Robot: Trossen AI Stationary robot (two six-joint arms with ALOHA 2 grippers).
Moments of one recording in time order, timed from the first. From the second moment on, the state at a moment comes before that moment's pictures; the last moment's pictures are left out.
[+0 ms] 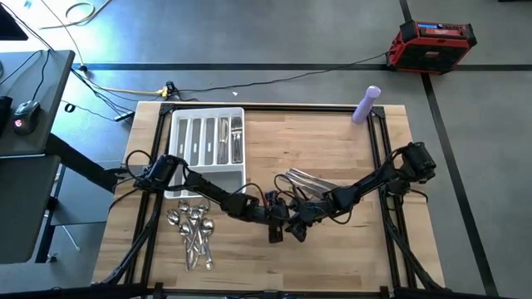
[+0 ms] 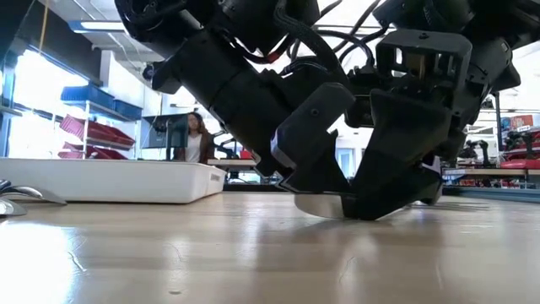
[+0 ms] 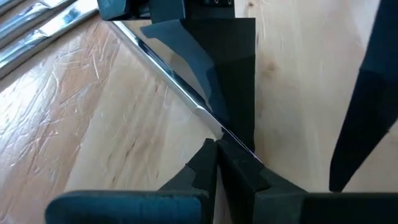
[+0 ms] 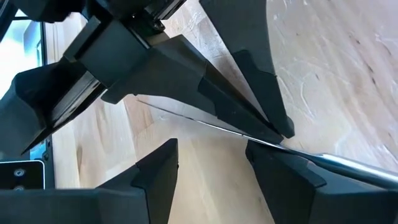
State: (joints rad) left arm -0.33 2.17 1.25 0.16 -0.23 -0.34; right arm 0.35 1.84 0.73 0.26 -0.01 0.91
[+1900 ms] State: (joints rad) left arm -0.30 2.21 1.31 0.15 -0.24 -0.15; right arm 0.41 1.83 0.73 0.29 0.00 0.72
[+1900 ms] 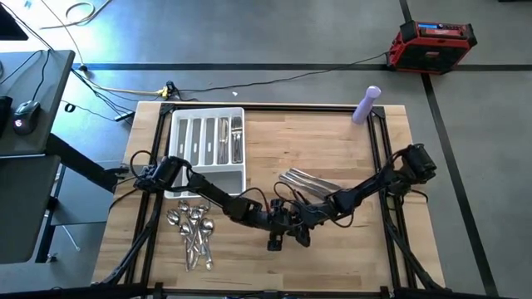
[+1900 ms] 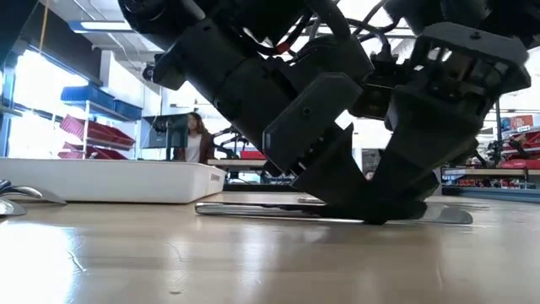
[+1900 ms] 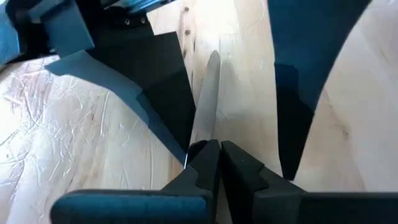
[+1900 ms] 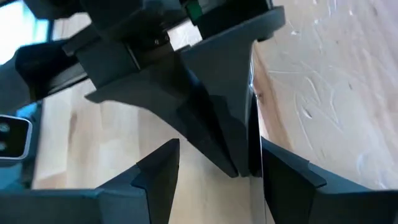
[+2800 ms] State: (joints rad) left arm -0.36 2.00 1.33 -0.17 -0.30 -0.16; right arm 0.46 1.82 0.83 -0.11 0.07 0.55
